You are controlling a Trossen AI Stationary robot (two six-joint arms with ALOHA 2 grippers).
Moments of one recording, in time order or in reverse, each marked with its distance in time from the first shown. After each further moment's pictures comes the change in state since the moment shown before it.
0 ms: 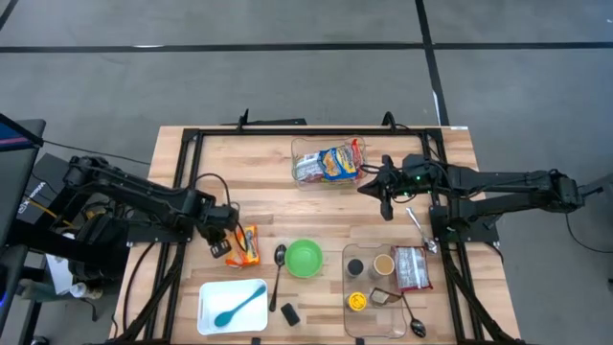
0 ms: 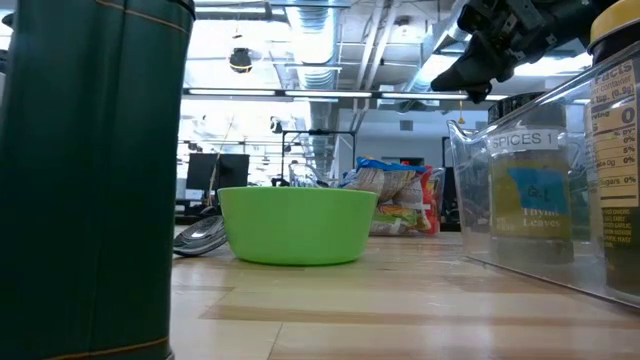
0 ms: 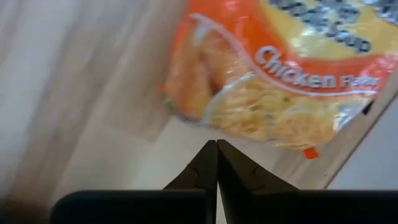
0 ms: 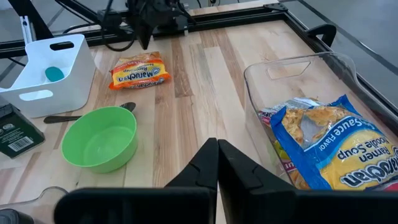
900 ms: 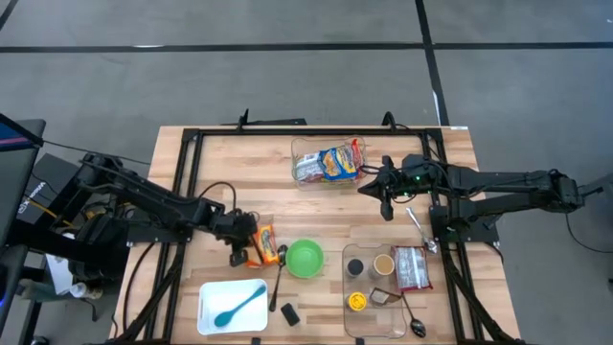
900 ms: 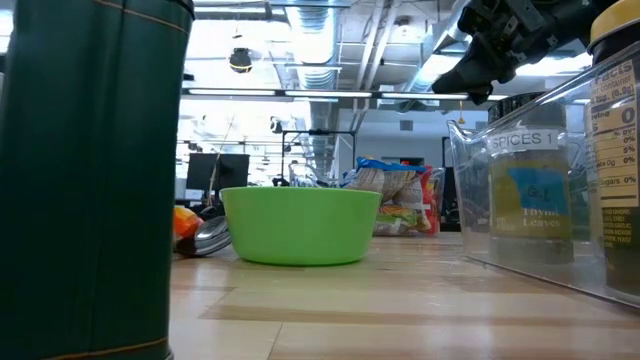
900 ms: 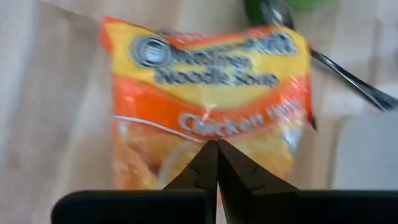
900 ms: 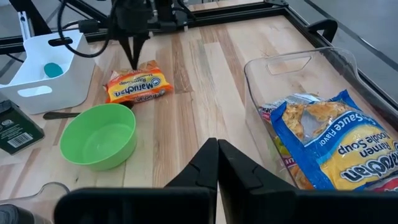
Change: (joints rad) left arm -0.072 0.162 0.000 0.495 -0.153 0.191; right arm 0.000 0.000 0.000 -0.014 0.000 0.000
